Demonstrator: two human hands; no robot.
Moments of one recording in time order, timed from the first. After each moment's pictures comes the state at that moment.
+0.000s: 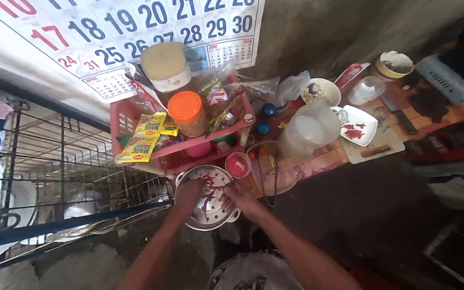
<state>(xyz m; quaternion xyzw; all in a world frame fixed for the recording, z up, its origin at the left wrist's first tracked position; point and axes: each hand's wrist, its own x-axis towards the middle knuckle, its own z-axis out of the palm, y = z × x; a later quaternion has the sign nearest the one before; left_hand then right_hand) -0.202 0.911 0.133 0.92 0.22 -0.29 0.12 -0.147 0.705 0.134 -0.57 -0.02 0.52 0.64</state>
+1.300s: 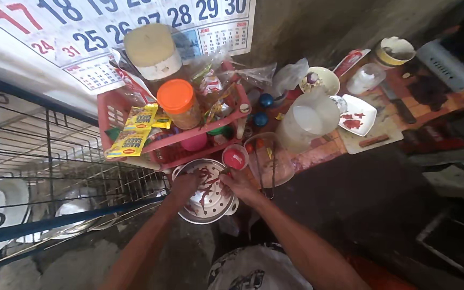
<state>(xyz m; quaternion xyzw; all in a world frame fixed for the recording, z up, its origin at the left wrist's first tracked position) -0.199 0.924 0.112 0.93 0.16 -0.33 0.09 -0.128 0.714 0.135 -0.61 -0.06 0.51 0.61</state>
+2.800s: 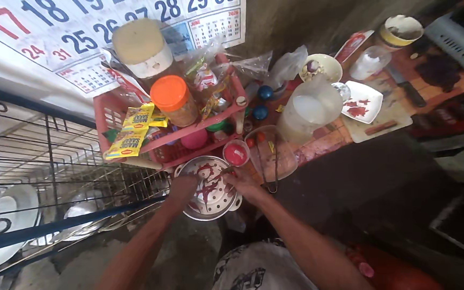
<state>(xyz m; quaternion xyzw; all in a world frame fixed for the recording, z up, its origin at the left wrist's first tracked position) -0.213 0.920 0.129 0.94 0.08 -0.32 0.00 -0.136 0.704 0.130 -0.60 -0.04 0.49 0.63</state>
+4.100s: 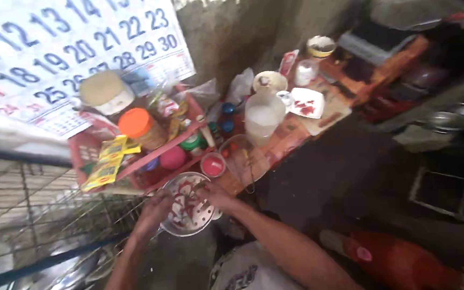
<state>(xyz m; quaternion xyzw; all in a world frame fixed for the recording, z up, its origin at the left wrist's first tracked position) -0.246 0.939 0.179 0.75 0.26 -0.11 0.60 -0.162 0.719 0.152 -0.58 -0.09 0.46 0.66</state>
